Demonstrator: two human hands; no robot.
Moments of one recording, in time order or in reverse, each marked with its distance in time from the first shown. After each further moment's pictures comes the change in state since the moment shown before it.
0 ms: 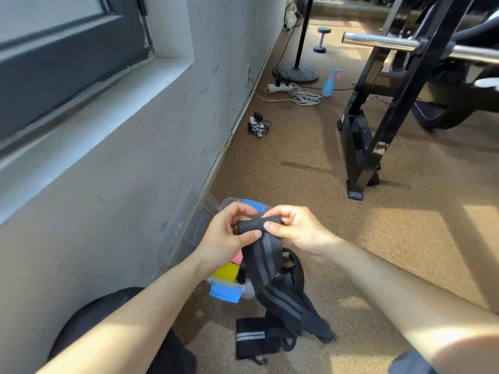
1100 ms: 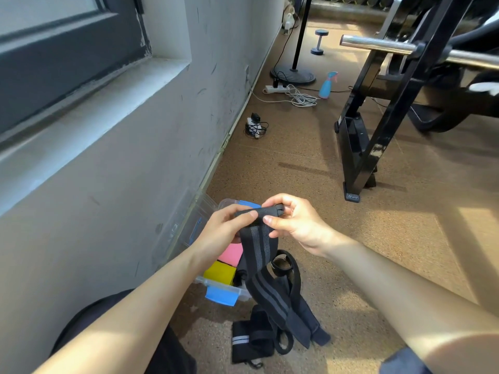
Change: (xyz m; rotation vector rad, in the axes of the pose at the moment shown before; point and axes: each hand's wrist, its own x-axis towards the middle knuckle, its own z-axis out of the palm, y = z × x) left_hand 0.015 0.008 0.000 -0.106 -0.010 -0.144; right_hand 0.012 -0.010 -0.006 0.071 0.029 -0.046
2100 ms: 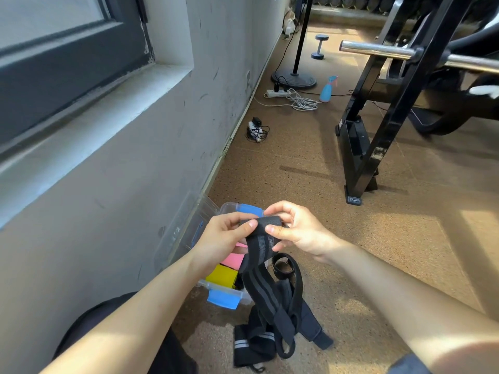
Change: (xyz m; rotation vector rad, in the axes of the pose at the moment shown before) left_hand -0.008 -0.002 -0.004 0.003 -0.031 -0.012; right_hand -0.010 -0.001 0.000 -0.046 -0.063 0.059
